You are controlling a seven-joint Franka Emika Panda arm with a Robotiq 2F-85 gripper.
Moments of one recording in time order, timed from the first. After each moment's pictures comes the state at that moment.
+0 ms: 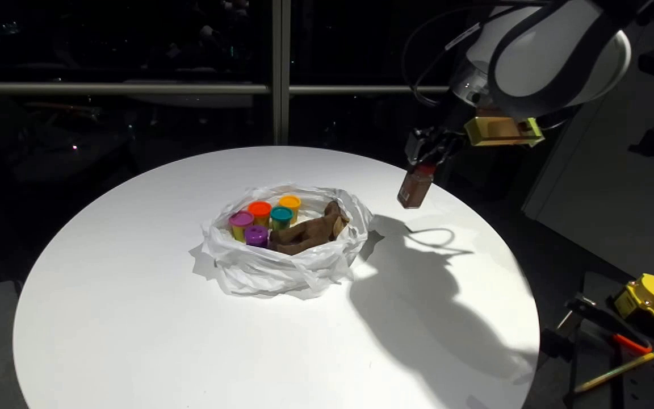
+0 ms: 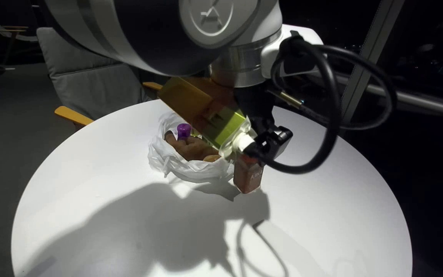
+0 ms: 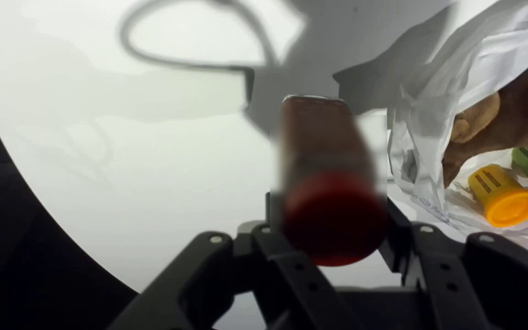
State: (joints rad) arm 0.03 0.20 -0.25 -2.49 0.01 3.06 0.19
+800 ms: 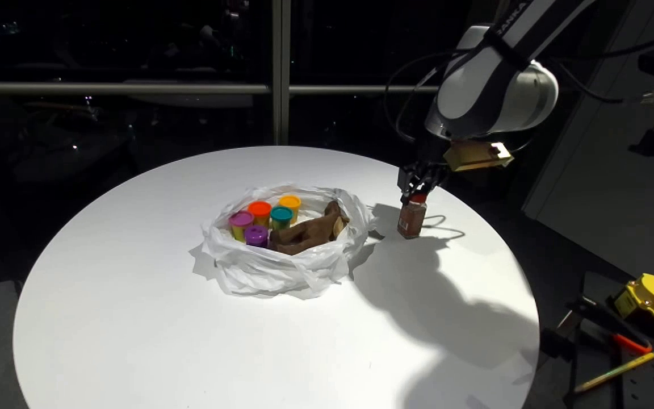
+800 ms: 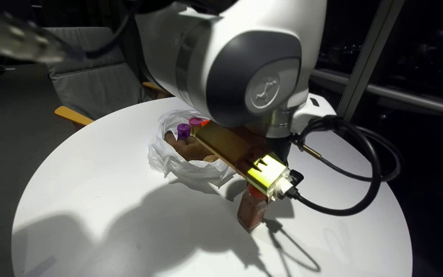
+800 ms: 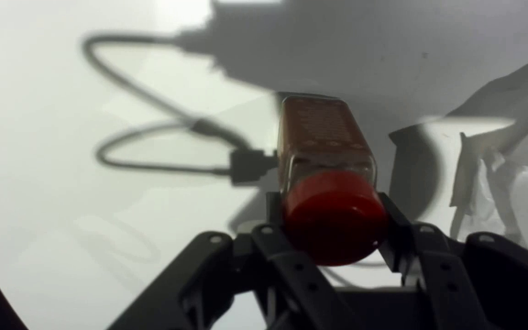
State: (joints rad) arm -0.15 0.48 -0.11 -2.24 0.14 2.88 -0.02
